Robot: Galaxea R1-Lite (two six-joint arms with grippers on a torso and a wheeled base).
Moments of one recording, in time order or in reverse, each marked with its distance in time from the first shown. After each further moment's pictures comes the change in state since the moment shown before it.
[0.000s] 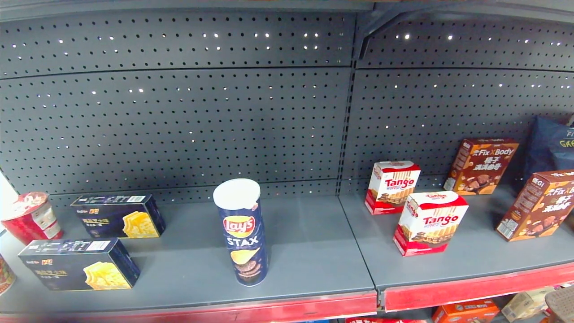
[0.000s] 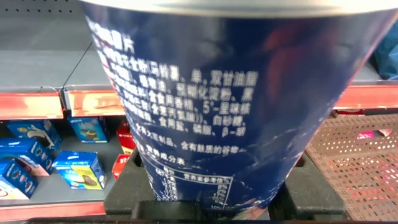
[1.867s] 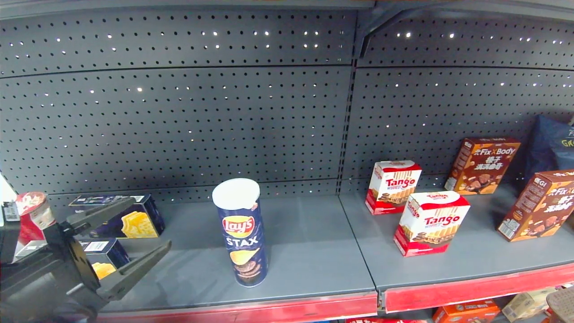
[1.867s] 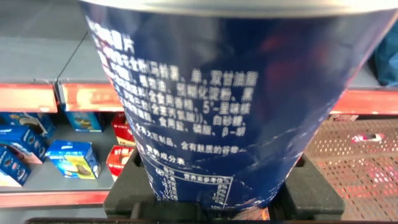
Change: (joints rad) left arm -0.015 1.315 -0.002 -1.484 -0.547 0.091; right arm 0.002 0.083 -0.046 0.010 0.004 -0.045
